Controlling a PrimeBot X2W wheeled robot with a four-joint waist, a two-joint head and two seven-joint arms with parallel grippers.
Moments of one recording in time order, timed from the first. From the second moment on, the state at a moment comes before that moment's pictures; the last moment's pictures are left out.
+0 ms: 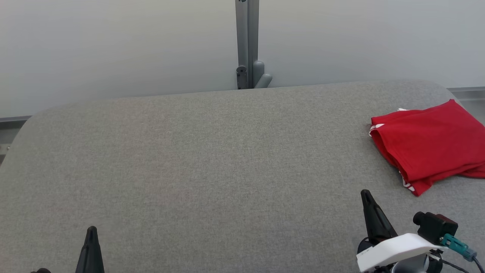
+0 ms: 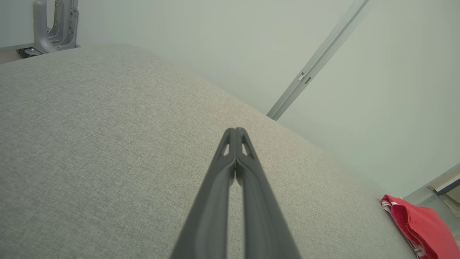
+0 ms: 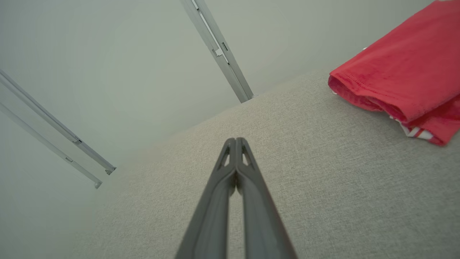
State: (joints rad) left arm 0.21 0.05 0.09 0.04 -0.63 -0.11 -0.14; right arm 0.06 -0.05 0.11 0.14 0.56 0.13 -0.17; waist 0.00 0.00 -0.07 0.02
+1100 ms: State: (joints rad) left arm 0.20 0.05 0.22 0.02 -1.08 -0.12 -0.02; right arm -0.08 -0.05 0.16 0.25 1.04 0.13 -0.09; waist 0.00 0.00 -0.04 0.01
